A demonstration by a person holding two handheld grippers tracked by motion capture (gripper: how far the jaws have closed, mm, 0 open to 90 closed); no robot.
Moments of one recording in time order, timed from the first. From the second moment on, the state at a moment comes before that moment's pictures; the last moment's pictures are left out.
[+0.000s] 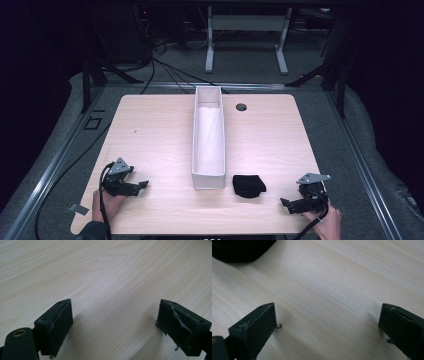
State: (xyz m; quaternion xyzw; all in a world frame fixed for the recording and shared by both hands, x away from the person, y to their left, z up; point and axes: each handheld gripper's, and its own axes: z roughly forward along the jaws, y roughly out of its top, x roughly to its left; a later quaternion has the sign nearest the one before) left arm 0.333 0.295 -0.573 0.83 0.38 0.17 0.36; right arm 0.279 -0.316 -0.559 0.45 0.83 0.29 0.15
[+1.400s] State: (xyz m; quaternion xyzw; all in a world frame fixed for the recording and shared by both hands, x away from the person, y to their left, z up) left arm 0.333 0.295 -0.573 0.84 0.38 0.17 0.36; right arm 0.303 -0.248 -0.476 0.33 0.92 0.19 0.10
